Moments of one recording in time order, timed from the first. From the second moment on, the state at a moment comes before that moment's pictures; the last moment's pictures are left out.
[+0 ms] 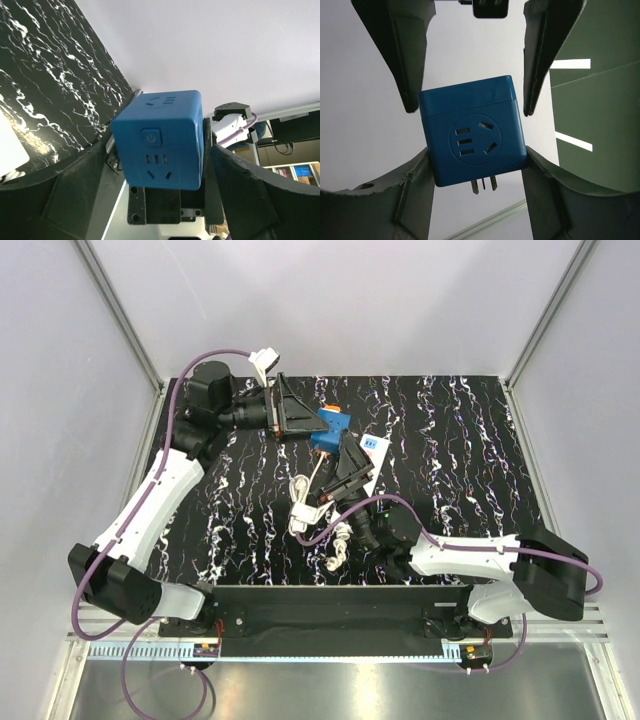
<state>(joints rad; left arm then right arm) -0.37 1.36 1.41 -0.24 0.99 -0.90 1.16 1.37 0.69 1.24 0.51 -1.91</state>
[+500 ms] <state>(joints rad) -0.41 1.35 1.28 0.01 0.96 -1.12 1.17 1.40 0.69 1.29 0.55 -1.90</state>
